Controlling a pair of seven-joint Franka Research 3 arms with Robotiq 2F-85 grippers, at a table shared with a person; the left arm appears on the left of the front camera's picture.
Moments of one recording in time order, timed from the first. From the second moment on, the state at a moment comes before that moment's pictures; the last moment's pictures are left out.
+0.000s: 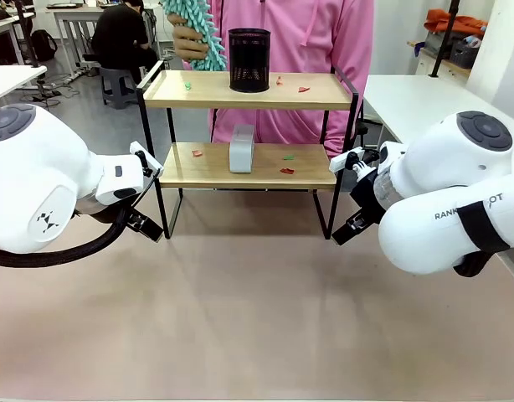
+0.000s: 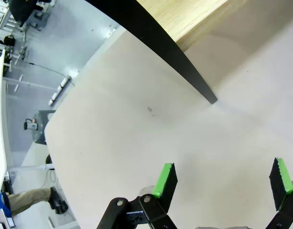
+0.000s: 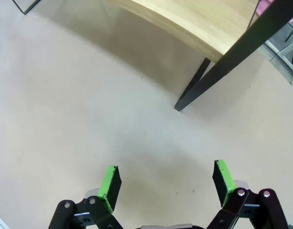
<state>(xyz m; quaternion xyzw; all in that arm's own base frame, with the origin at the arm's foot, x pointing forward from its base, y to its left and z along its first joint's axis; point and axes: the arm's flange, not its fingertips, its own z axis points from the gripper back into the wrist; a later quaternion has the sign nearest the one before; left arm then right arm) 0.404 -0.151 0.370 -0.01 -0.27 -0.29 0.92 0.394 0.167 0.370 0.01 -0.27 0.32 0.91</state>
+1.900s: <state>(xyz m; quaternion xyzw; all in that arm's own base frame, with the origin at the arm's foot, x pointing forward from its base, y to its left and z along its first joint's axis) 0.253 0.275 0.429 -0.49 -0.47 0.19 0.71 0.239 -0.207 0.464 0.57 -0.32 -0.07 0.76</state>
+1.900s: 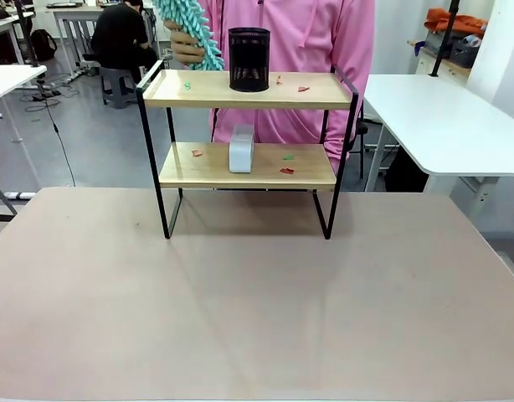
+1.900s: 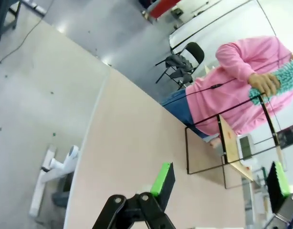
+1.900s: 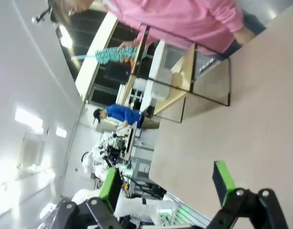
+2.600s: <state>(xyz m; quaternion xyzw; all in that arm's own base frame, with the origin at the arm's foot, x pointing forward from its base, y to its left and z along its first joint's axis) 0.248 0.267 0.455 -0.48 -0.48 0.16 0.72 0.233 -0.201 0.475 0.56 -0.31 -0.06 0.76</state>
